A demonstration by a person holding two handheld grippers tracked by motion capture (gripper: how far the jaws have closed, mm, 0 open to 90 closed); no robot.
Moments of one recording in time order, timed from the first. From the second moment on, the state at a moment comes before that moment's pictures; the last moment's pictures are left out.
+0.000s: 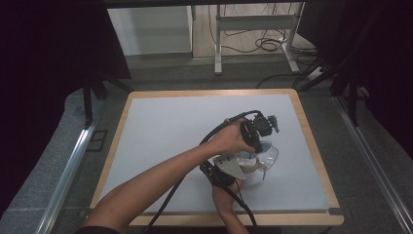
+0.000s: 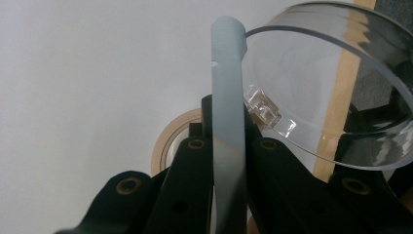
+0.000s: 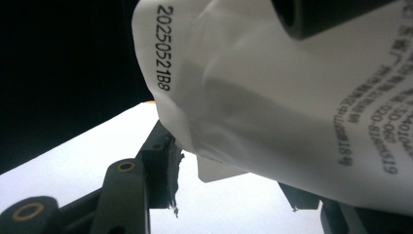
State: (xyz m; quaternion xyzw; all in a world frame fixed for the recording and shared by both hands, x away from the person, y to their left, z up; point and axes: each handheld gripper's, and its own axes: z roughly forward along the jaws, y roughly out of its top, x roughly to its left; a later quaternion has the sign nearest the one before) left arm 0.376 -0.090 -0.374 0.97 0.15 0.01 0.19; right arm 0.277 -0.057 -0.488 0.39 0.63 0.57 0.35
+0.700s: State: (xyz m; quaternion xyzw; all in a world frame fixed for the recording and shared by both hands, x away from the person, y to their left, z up) left arm 0.376 -0.089 -0.371 0.97 0.15 0.01 0.19; right arm 0.277 -0.055 -0.486 0.39 0.62 0.57 0.35
